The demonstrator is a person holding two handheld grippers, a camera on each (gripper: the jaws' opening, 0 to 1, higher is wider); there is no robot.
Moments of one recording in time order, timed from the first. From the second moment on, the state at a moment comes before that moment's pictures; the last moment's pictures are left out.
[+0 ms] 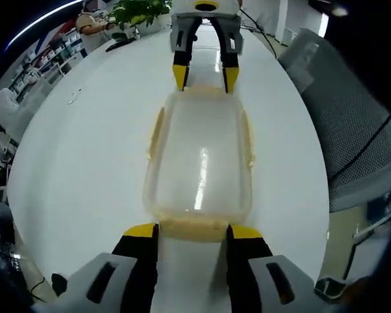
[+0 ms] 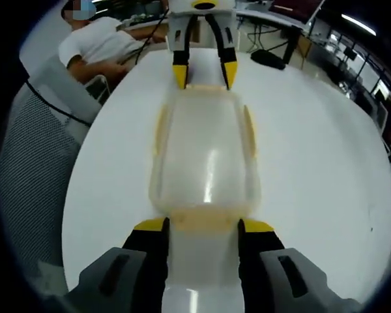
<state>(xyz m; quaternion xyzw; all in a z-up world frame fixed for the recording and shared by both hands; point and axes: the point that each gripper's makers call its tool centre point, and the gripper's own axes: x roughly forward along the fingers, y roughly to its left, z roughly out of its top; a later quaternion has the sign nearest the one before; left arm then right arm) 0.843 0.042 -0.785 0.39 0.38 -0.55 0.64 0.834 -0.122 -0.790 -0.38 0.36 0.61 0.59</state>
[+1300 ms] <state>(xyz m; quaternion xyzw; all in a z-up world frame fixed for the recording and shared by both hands) 0.835 0.042 -0.768 0.41 0.37 -0.55 0.63 0.830 -0.121 -0.777 -0.37 0.35 0.62 0.60</state>
